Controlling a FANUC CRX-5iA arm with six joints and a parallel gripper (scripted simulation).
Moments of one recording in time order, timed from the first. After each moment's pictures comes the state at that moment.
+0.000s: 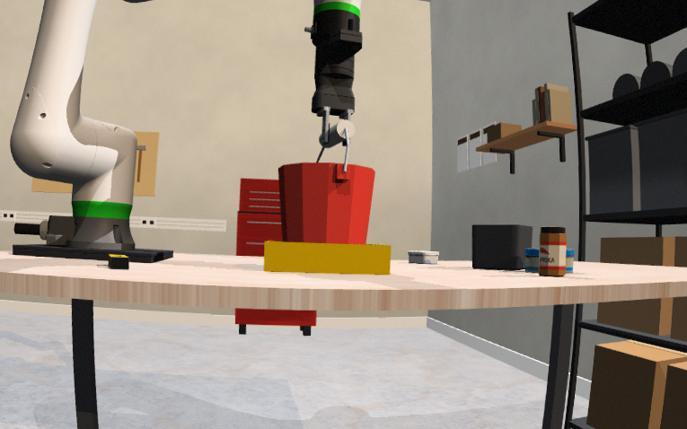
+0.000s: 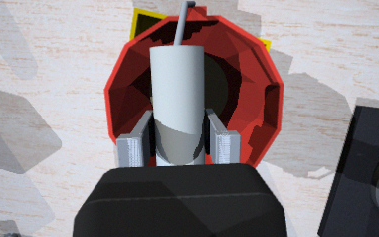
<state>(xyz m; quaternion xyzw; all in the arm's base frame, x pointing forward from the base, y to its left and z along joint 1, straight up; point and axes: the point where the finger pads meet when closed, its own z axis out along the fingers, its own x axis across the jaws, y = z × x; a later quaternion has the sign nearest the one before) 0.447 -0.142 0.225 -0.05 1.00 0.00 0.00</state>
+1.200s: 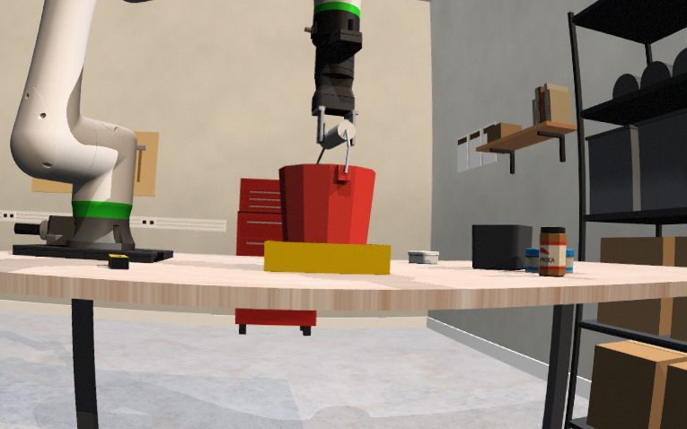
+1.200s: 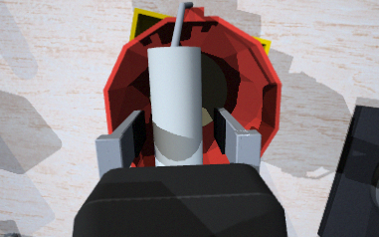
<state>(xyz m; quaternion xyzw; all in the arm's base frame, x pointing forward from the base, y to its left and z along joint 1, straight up) 0.447 -0.142 0.225 -0.05 1.00 0.00 0.00</state>
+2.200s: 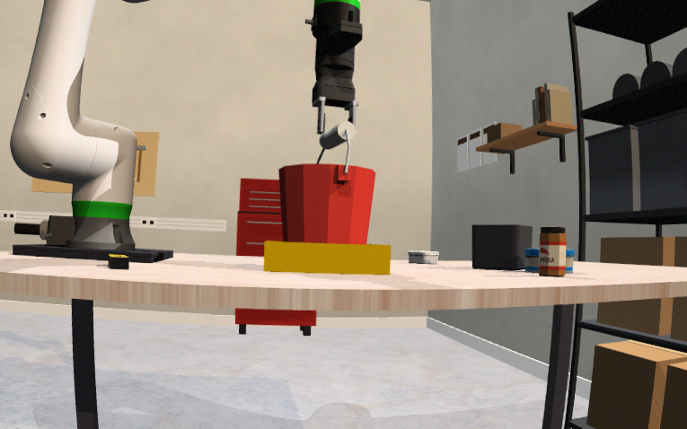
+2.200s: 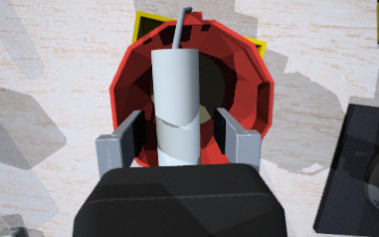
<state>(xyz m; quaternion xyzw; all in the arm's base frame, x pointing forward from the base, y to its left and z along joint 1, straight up) 0.447 -0.142 0.243 -0.05 1.00 0.00 0.00</state>
